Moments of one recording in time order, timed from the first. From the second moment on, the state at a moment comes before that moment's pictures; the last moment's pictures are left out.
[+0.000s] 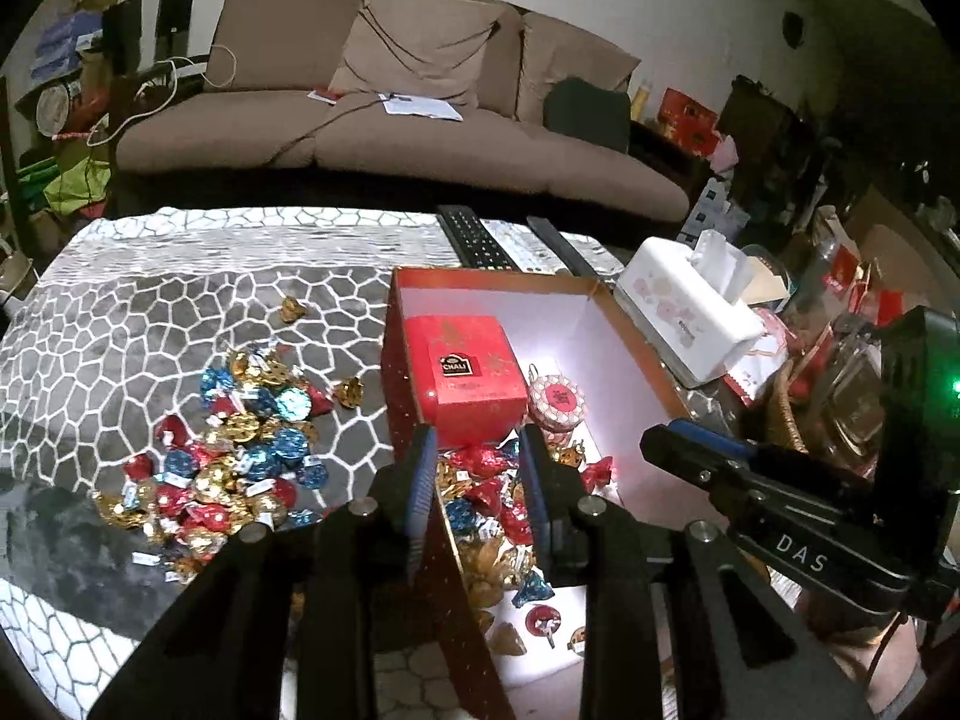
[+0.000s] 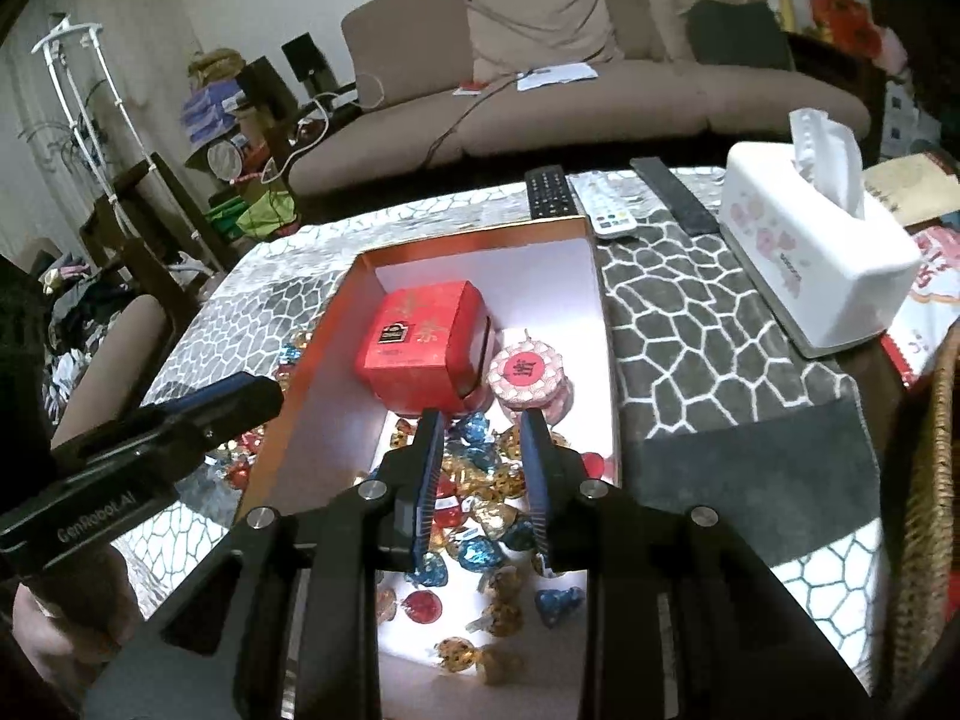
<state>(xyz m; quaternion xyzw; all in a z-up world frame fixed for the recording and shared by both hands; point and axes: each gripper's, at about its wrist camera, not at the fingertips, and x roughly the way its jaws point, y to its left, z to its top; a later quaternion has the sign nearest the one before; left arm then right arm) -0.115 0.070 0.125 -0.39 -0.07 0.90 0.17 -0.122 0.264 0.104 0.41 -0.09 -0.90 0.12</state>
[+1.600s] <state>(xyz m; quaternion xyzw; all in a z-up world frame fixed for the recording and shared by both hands) -0.025 -0.126 0.111 -0.39 -0.04 0.92 0.04 -0.025 0.067 0.117 0.41 -0.02 -0.89 0.21</state>
